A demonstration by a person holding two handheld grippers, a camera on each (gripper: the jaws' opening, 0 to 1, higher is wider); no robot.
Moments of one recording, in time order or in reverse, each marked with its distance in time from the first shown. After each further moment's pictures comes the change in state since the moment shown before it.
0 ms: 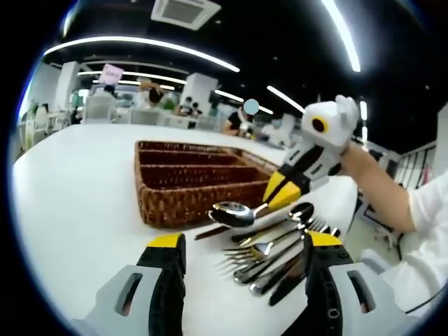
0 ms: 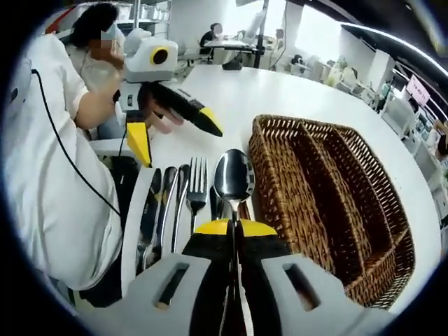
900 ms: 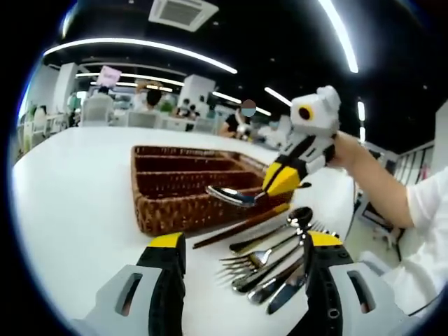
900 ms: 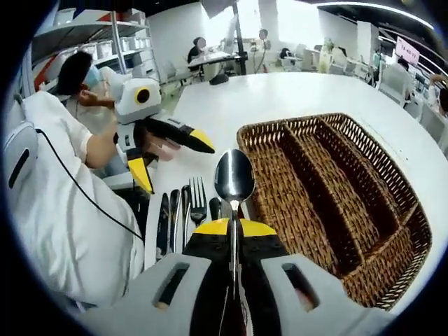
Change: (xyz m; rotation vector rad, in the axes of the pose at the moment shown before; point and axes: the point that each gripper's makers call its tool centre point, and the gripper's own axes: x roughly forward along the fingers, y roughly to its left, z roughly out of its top) left arm 0.008 -0.008 0.010 0.009 -0.010 -0.014; right arm -0.021 -0.018 0.013 0.199 -0.048 0.072
